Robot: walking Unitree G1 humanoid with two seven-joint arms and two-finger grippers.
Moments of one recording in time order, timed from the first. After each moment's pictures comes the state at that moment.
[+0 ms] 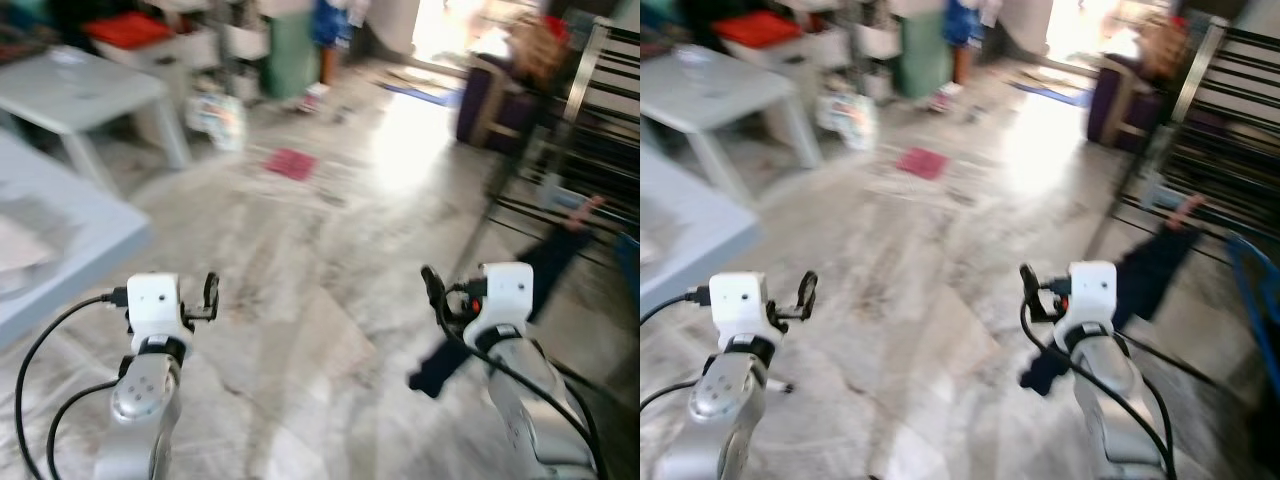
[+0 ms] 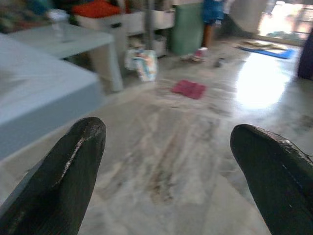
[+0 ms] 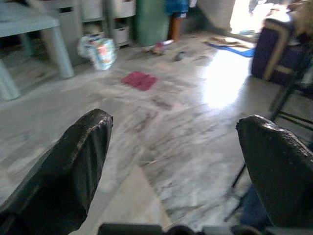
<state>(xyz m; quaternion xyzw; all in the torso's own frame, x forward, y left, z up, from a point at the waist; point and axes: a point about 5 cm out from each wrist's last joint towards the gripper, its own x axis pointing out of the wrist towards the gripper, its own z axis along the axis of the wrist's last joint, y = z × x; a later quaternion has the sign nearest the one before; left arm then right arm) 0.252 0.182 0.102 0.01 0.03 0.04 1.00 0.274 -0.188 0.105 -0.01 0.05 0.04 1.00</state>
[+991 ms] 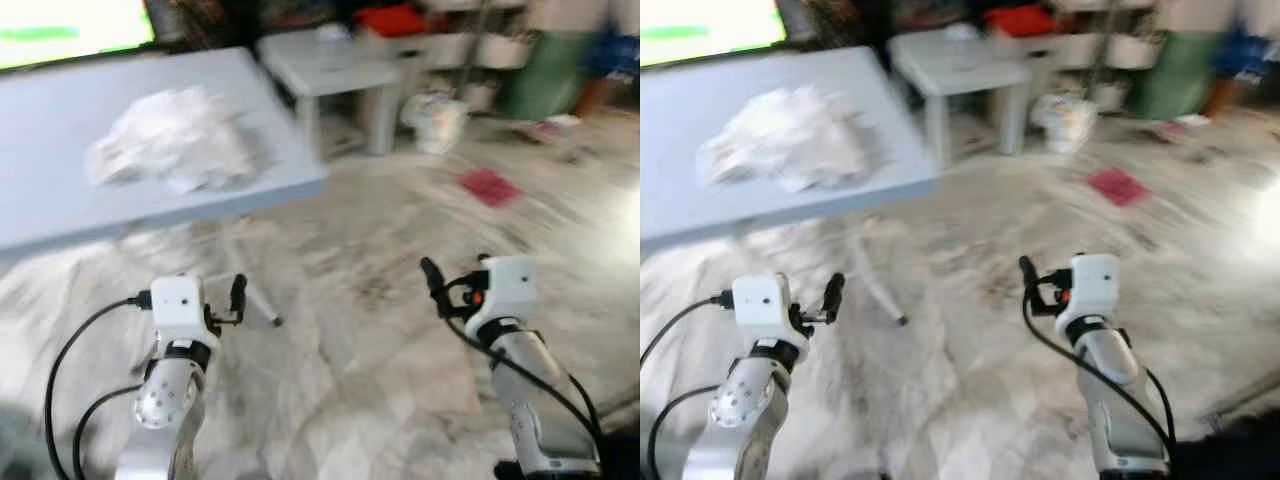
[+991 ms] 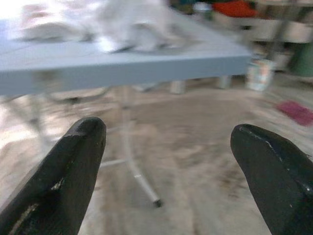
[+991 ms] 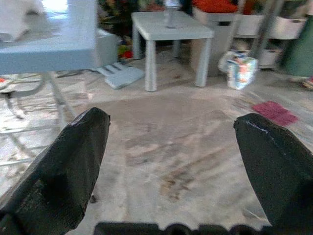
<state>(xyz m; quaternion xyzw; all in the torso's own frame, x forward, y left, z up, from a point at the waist) 0.250 0.159 0.110 -0.02 0.03 0.00 1.00 0.283 -0.183 0.117 0.00 0.02 0.06 1.00</state>
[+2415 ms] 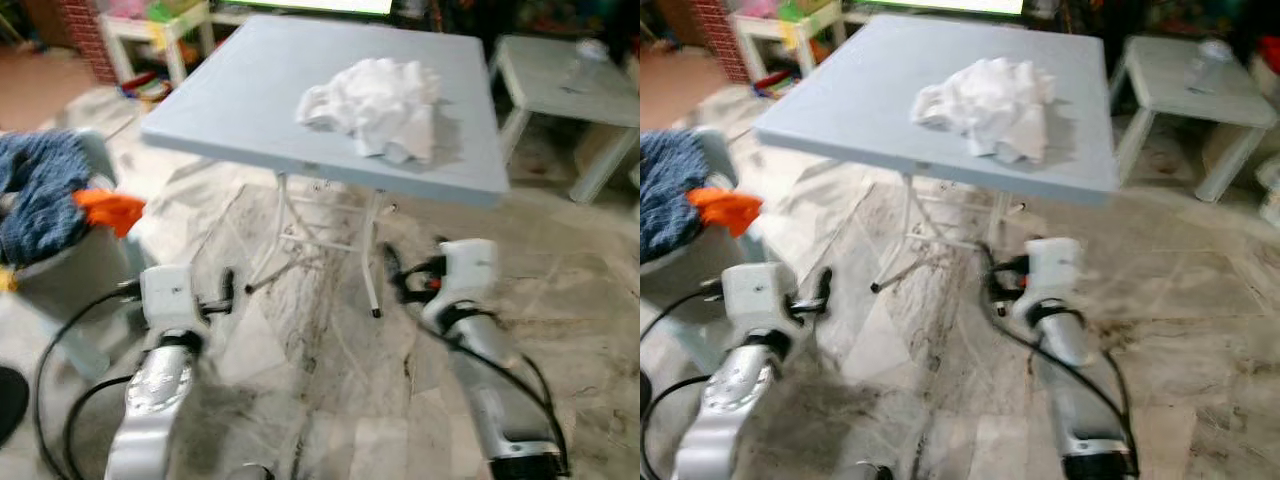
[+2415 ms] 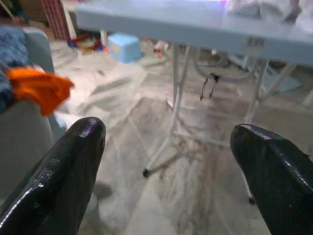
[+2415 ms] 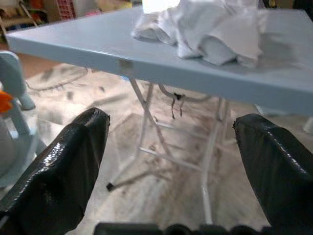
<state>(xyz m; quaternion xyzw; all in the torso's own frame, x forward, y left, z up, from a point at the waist) 0.258 0.163 0.115 -0.02 0.04 0.03 1.00 0.292 -0.138 0.126 0.01 -0.01 0.12 0.99</state>
